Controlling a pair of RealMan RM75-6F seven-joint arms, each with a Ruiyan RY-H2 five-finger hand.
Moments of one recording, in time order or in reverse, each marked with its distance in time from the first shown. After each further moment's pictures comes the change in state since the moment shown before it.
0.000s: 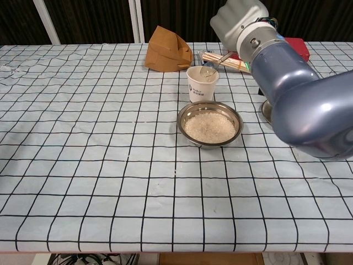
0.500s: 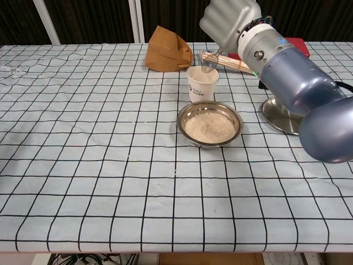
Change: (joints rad) left arm -0.001 0.001 0.001 -0.002 0.001 -0.001 0.000; right arm -0.026 0.025 -0.123 0.083 -0.248 -0.029 -0.035
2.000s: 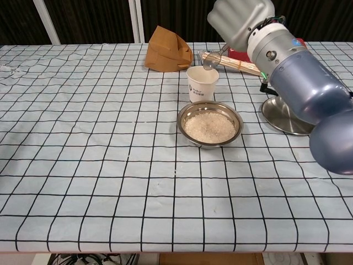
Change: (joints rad) left arm -0.002 0.007 0.000 -0.004 -0.008 -0.010 -0.021; right arm -0.125 -0.007 0.152 -0.084 -0.109 0.023 -0.011
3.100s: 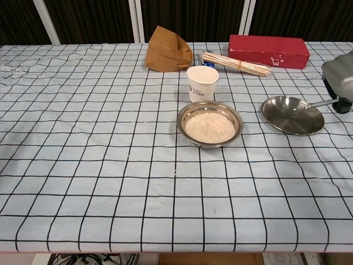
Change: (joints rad) left arm 0.015 -0.023 0.002 0.019 0.016 0.036 0.037; right arm -0.343 0.118 0.012 -0.260 0.330 0.122 0.208
